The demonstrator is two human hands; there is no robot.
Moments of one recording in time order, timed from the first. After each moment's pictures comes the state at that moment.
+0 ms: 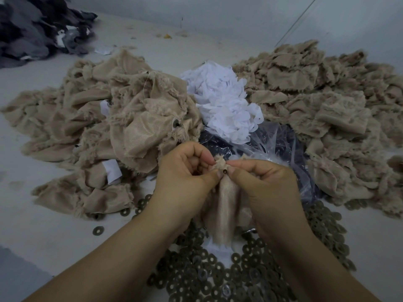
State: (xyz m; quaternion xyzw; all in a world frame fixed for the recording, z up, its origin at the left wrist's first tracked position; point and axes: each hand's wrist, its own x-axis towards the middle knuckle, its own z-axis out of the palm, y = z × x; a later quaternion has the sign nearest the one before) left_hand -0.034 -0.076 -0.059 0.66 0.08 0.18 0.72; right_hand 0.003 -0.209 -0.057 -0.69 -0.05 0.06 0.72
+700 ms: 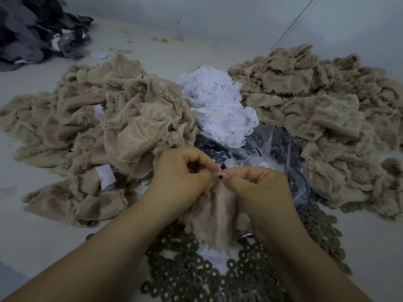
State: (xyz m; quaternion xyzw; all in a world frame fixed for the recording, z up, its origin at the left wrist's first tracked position) left_hand -0.016 -0.064 -0.058 0.78 0.06 0.17 0.60; right_hand 0.005 -0.210 -0.055 -0.72 0.00 0.11 0.69
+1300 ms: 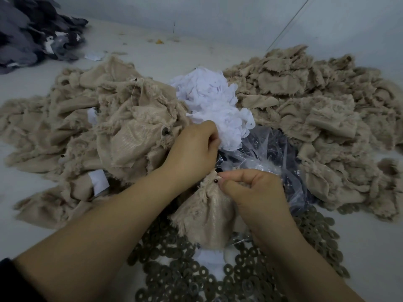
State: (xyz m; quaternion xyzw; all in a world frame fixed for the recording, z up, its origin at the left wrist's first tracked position) left_hand 0.054 -0.059 -0.063 0.91 -0.07 0.27 0.31; right_hand 0.009 -0.210 -0.057 -0.75 -0.01 0.10 0.65
